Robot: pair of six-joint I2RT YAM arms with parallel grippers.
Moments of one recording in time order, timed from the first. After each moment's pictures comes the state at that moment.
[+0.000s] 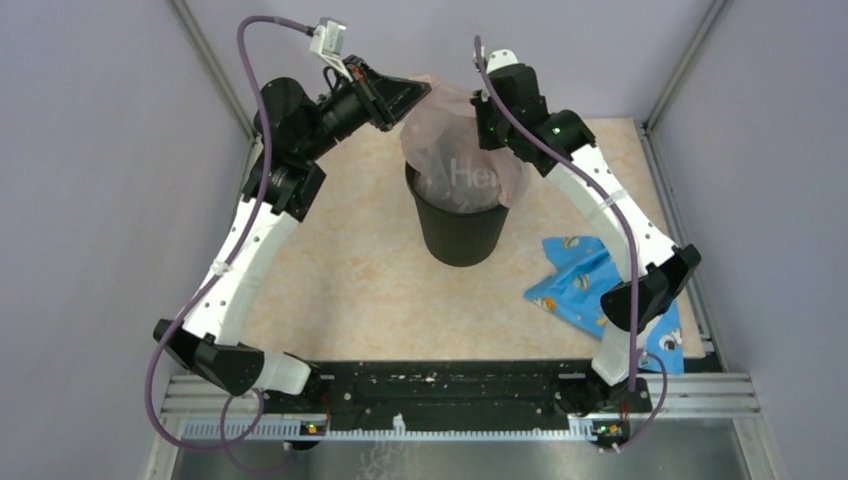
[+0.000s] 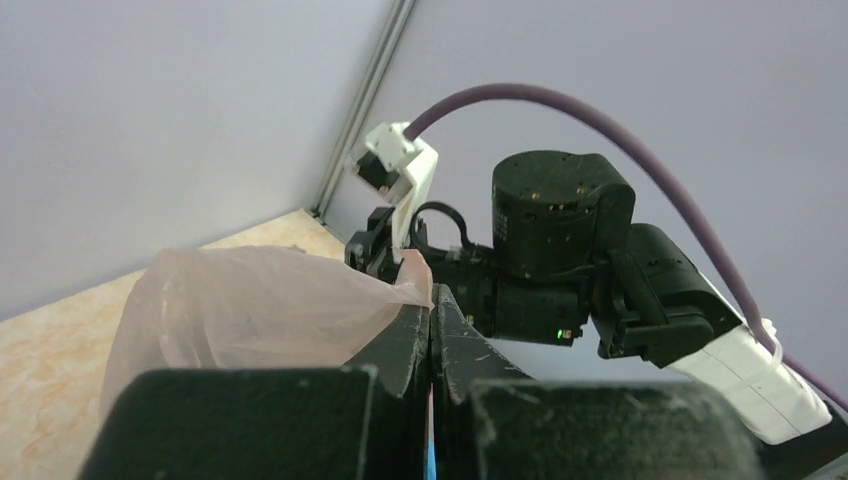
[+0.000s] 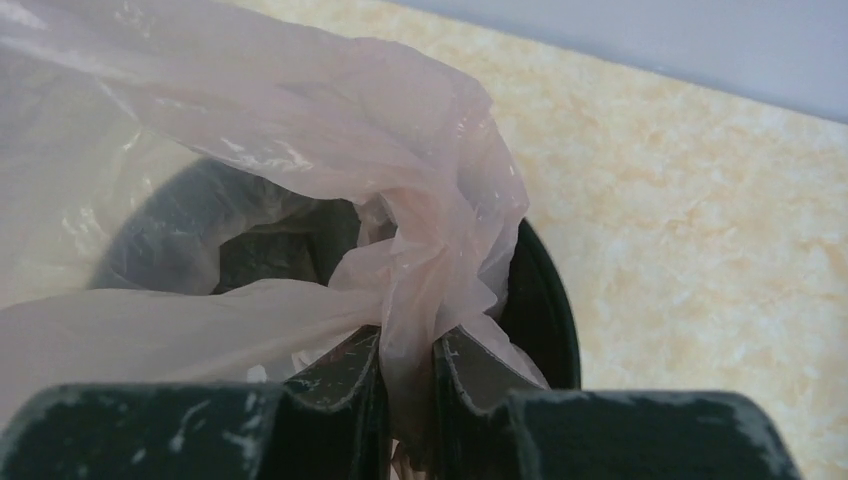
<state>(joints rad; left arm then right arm) -0.43 1.38 1.69 0.00 0.49 -0.61 0.62 1.78 2.12 -0.83 0.30 0.14</state>
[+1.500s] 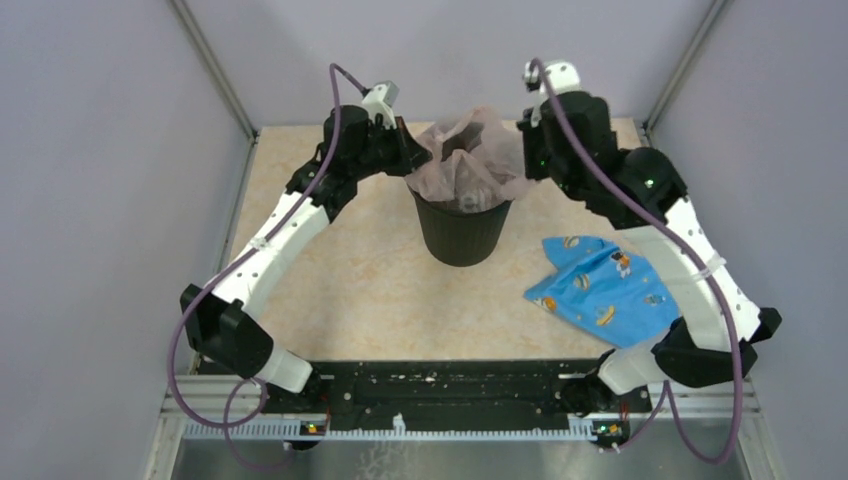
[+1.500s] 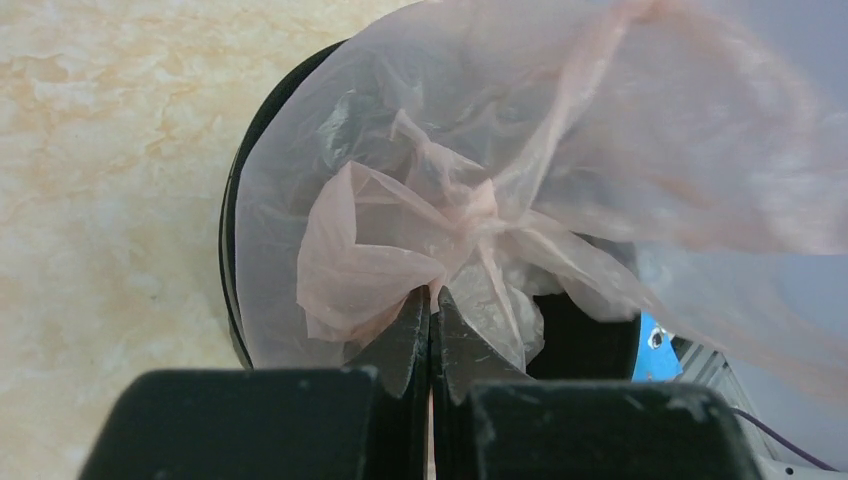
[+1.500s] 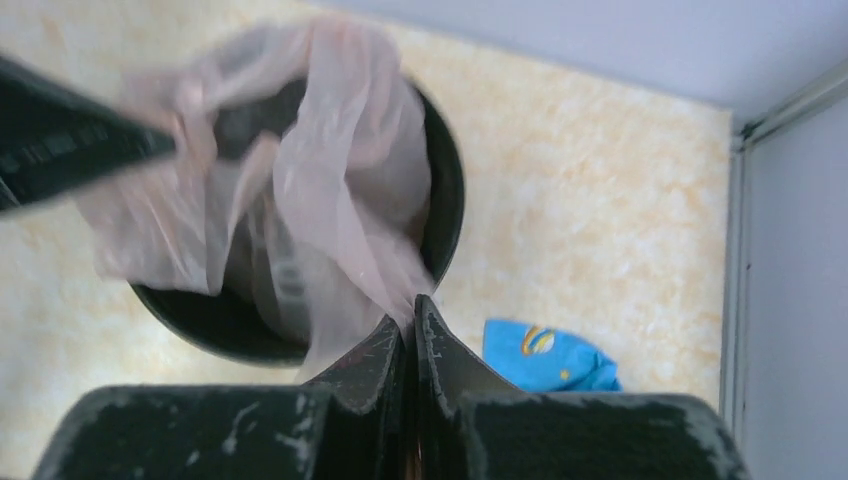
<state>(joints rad) -0.46 1.49 1.49 -0.28 0.29 -0.47 0.78 1.41 1.93 -1.05 0.50 0.16</state>
